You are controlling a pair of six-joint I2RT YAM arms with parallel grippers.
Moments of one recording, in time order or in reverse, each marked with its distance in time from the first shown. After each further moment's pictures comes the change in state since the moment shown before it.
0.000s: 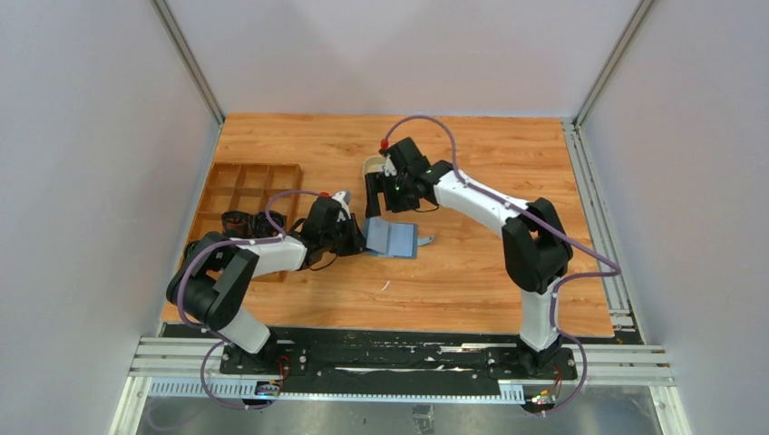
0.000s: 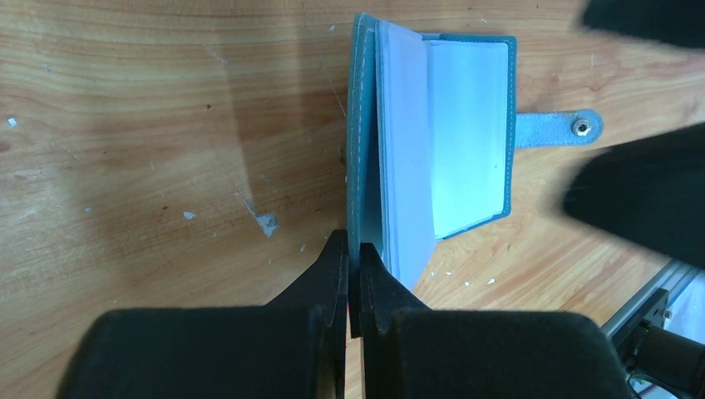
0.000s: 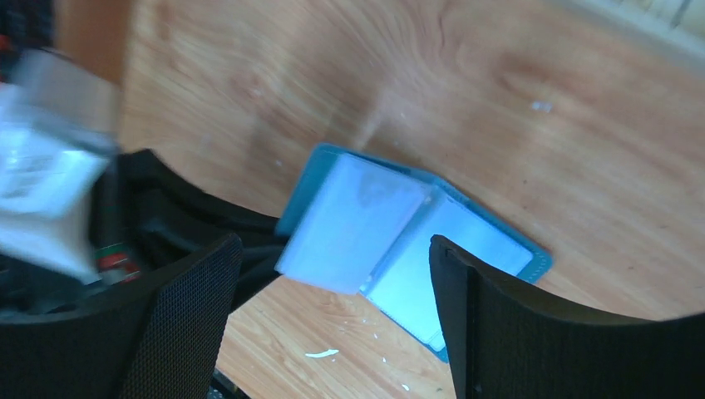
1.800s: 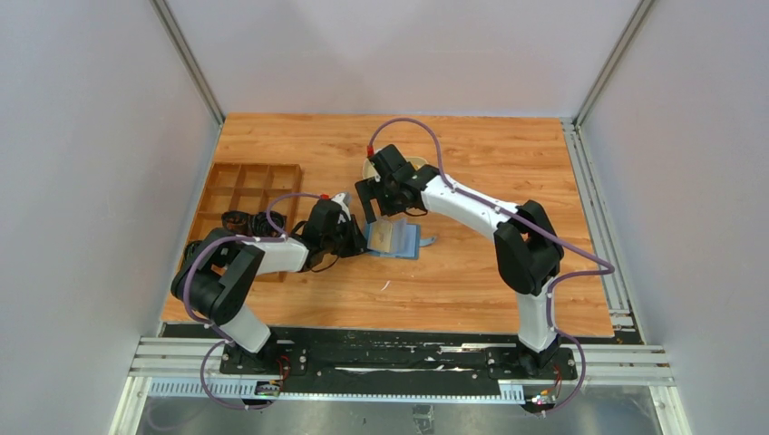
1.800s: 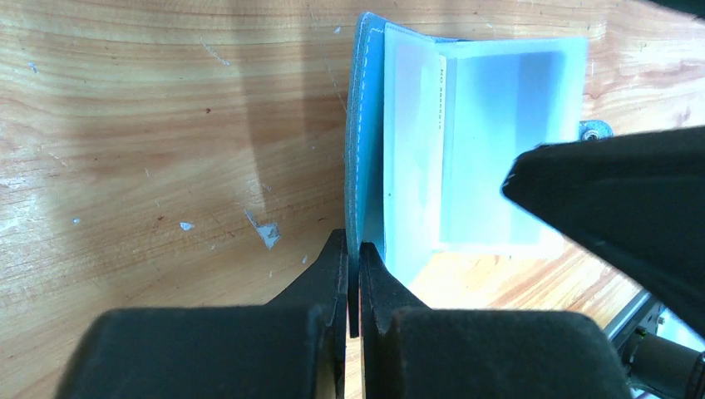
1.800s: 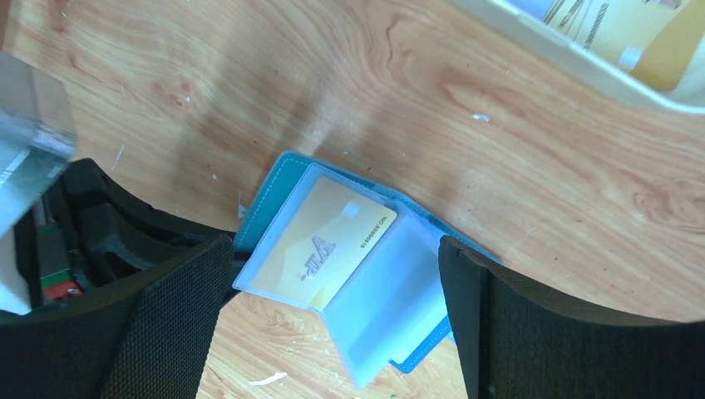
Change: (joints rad) left arm -0.001 0.048 -0.023 0.089 0.003 -0.030; right arm 0.100 0.060 0.008 -0.047 0.251 -0.085
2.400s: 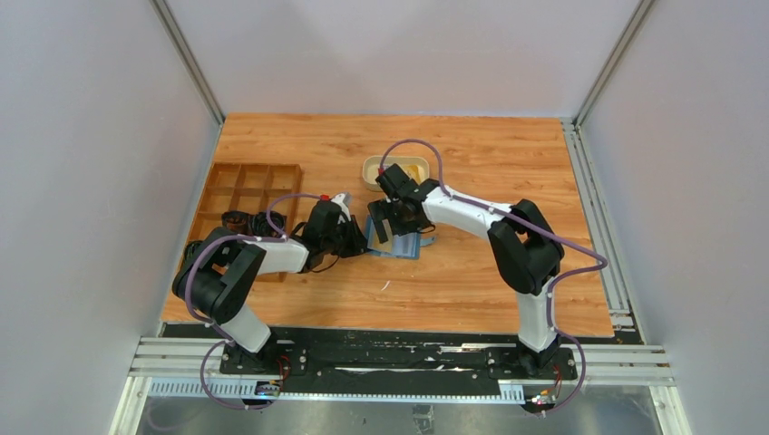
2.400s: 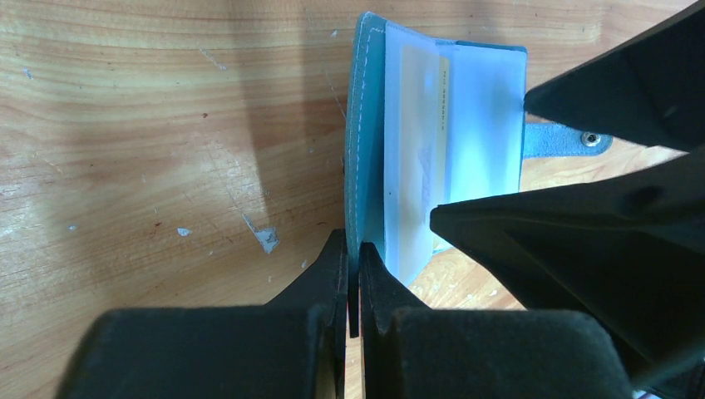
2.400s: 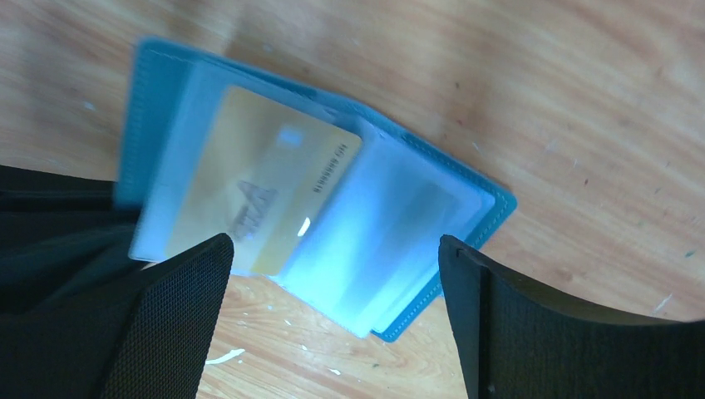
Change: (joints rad) left arm 0.000 0.010 -0.012 0.038 0.004 0.000; right arm -0.008 0.000 -0.118 -0.033 0.018 0.037
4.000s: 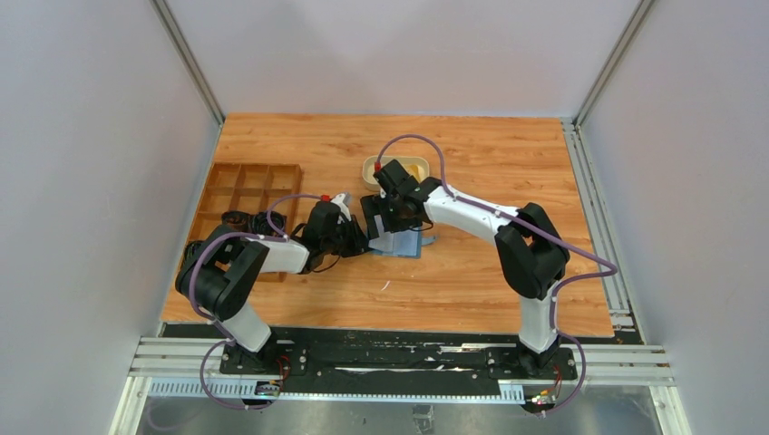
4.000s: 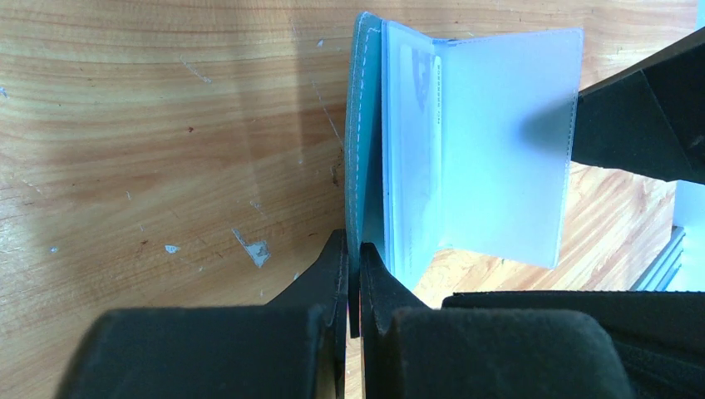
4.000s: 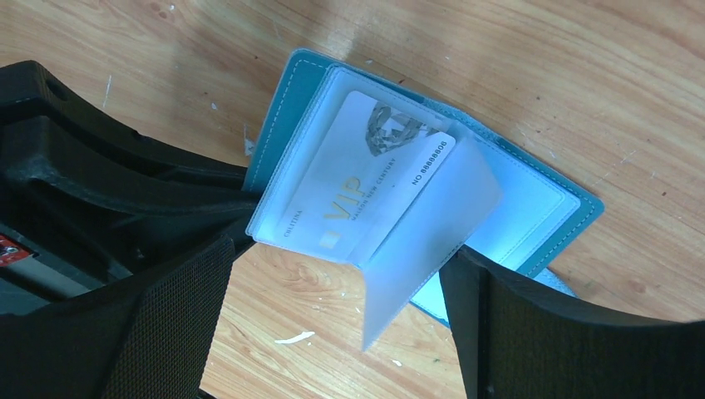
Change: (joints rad) left arm 0.005 0.026 -0.014 0.071 0.027 -0.003; right arm 0.021 -0.043 -0.011 0.034 -0.101 0.077
